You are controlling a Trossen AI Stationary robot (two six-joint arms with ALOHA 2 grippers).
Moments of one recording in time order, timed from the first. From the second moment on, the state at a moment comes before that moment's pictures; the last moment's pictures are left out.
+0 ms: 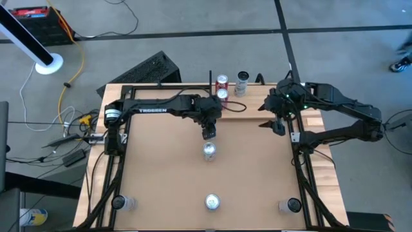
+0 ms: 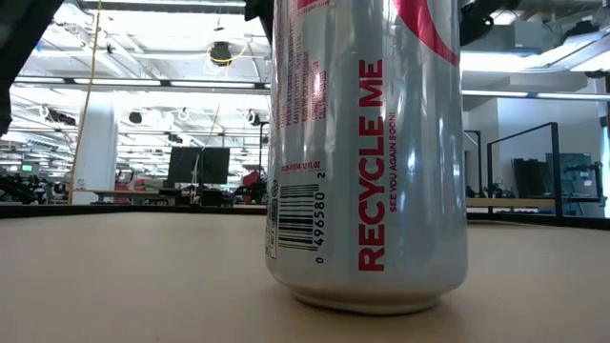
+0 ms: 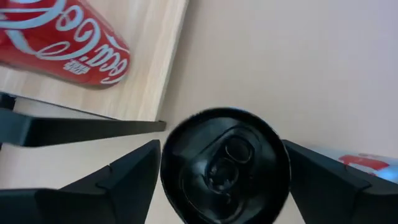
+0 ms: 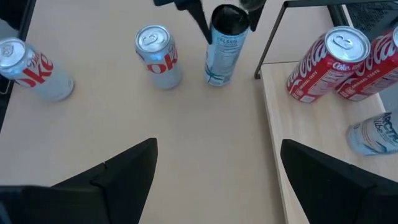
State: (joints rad) left arm 0.18 1.93 1.71 -0.76 -0.11 -0.01; right arm -0.27 1.02 1.29 -1.10 -0.15 -0.15
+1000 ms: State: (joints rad) left arm 0.18 1.43 1.52 -0.78 -0.41 0.04; right arm -0.19 1.31 1.29 -0.77 0.04 0.00
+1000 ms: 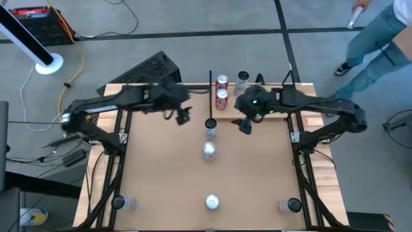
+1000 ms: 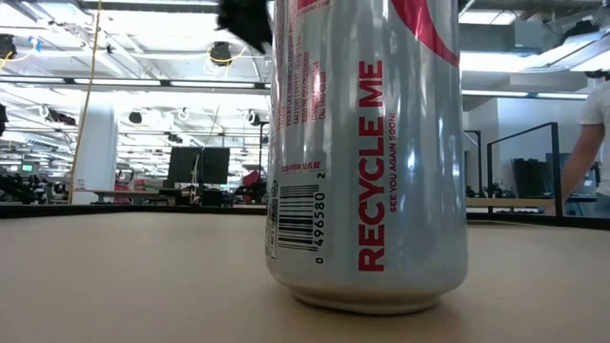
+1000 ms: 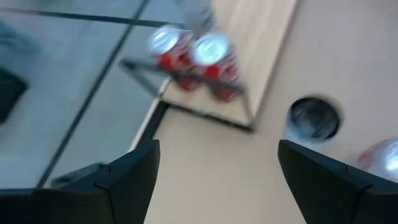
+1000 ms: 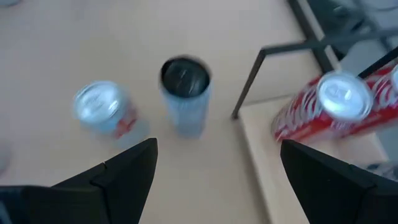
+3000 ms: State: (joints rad) left arm 0.23 0.94 0.67 -0.04 -0.15 0.14; right arm -0.07 1.71 1.29 -0.42 0.26 0.10
